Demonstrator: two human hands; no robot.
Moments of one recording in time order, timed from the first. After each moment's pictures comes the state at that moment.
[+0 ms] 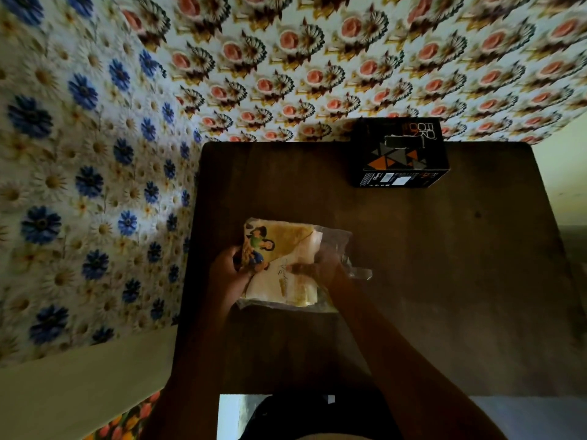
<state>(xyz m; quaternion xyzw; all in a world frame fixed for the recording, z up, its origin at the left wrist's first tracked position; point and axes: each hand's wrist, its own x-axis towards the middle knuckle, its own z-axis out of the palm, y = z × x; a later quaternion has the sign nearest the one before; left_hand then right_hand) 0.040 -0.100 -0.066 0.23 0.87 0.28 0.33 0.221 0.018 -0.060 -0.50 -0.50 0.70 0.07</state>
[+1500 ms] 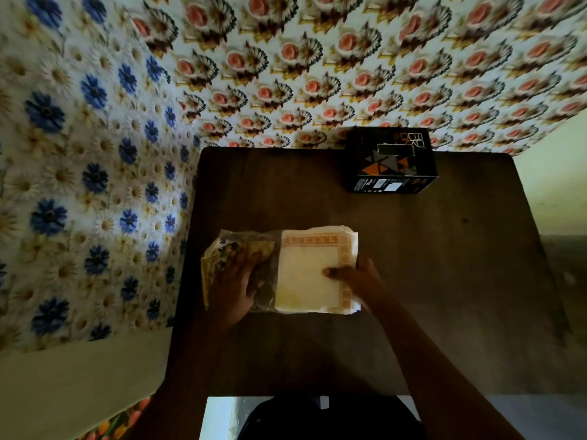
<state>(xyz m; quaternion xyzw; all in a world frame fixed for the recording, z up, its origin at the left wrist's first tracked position) 0.043 -0.136 -0.126 0.53 0.82 0.13 0.20 0.293 0.028 -0.036 -0.52 -0.48 0.70 0.12</state>
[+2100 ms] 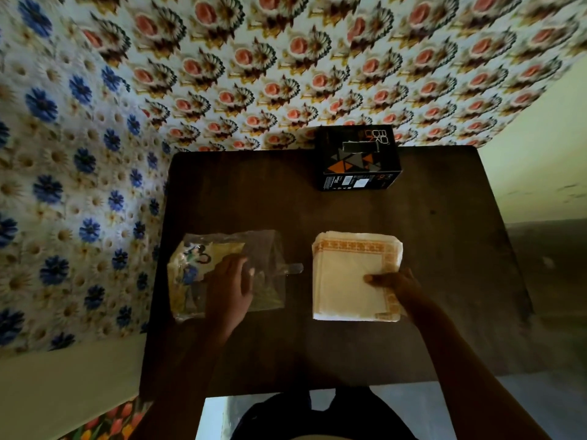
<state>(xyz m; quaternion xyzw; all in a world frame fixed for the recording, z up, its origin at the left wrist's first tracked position) 0.111 -0.102 -0.069 0.48 0.85 0.18 0.14 0.423 0.060 -0.024 -0.57 -0.40 0.70 0.14</state>
